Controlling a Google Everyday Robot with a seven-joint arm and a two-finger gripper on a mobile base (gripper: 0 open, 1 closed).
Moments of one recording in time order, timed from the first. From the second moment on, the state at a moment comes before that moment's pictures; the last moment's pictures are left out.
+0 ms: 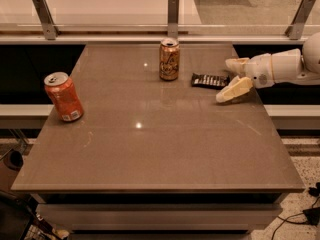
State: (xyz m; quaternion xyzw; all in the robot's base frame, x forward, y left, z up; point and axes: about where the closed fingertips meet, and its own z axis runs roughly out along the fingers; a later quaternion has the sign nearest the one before) arm 0.688 -0.205 0.826 -0.49 0.71 0.27 0.44
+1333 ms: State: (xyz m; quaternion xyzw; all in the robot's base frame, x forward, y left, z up) arm 0.688 -0.184 0.811 -0.46 0.71 0.27 0.46
